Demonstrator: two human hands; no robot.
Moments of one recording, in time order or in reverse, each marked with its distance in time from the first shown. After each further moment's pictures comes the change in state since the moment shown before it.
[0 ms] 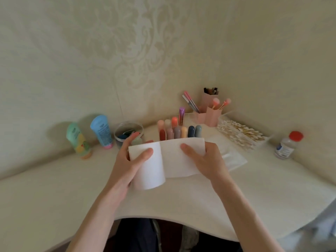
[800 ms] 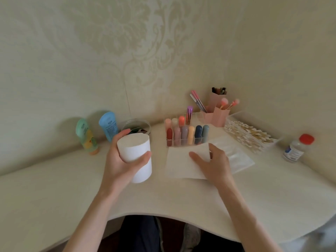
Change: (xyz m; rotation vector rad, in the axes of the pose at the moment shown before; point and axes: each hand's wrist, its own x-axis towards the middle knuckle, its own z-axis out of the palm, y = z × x) left_hand -0.003 -0.009 -0.031 0.164 0.175 0.281; right_hand 0.003 0.025 0.003 -0.268 0.113 0.075
